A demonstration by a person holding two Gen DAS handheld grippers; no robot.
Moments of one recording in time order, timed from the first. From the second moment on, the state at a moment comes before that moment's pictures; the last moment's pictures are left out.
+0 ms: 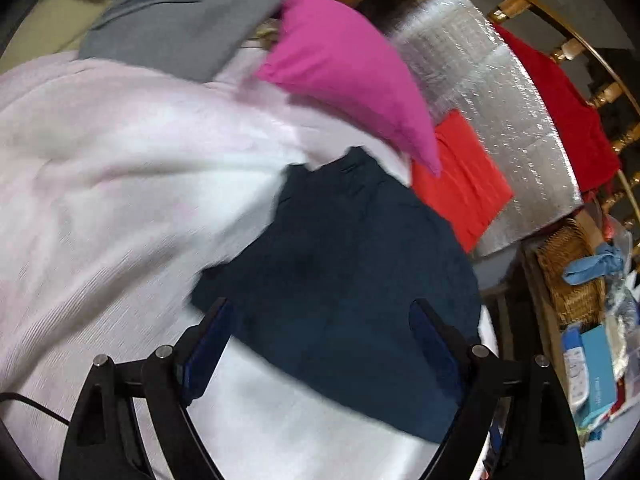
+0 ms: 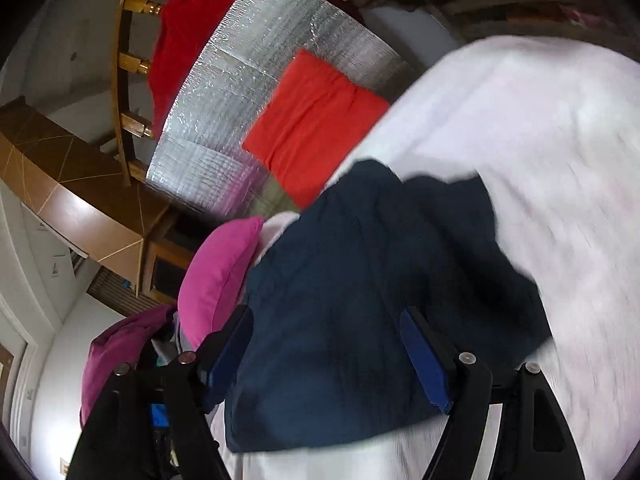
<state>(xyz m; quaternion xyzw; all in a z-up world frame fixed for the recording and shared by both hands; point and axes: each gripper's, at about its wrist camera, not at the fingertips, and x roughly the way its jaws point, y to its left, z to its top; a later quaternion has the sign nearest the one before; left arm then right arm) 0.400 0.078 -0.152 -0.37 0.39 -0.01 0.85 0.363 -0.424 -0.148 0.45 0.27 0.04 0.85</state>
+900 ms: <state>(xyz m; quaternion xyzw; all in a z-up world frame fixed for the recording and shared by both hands) 0.452 0.081 -0.210 -0.43 0.42 0.01 0.80 0.408 -0.420 -0.230 0.52 0.32 -0.01 0.79</state>
